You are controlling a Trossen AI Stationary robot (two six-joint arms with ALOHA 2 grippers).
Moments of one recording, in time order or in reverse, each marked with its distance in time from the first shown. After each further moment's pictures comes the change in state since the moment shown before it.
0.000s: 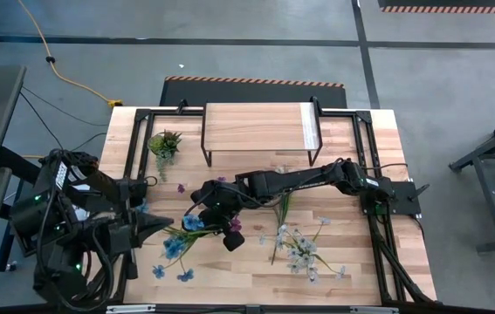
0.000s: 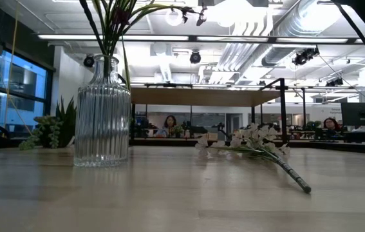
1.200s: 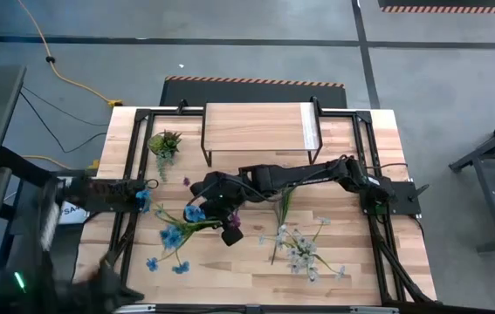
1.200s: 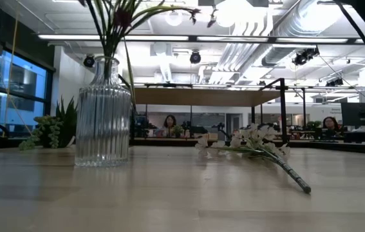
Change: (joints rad) left arm -0.295 0.176 -0.143 -0.018 0.337 -1.165; right arm -0.023 -0.035 0.002 0.034 0.005 0.024
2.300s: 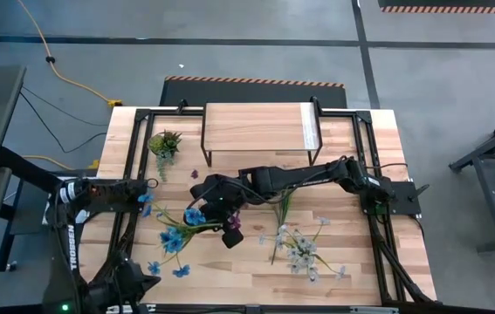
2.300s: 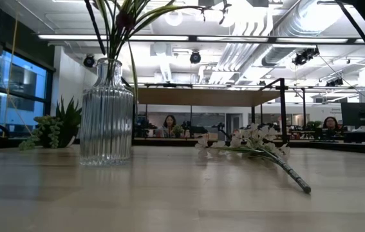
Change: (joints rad) left arm 0.065 0.032 -0.336 0.001 0.082 -0.404; right arm 0.011 0.001 -0.002 0.002 0.004 -0.001
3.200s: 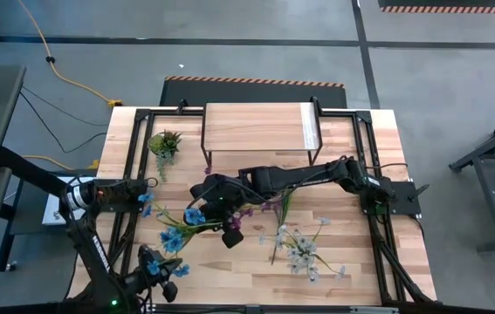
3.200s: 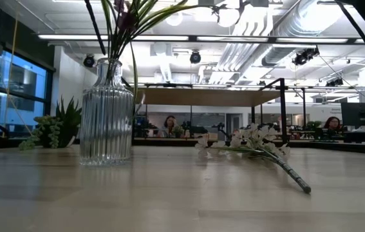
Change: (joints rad) left arm 0.081 0.039 -0.443 0.305 -0.156 -0.217; right arm 0.002 0.001 0.000 0.001 -0.005 0.001
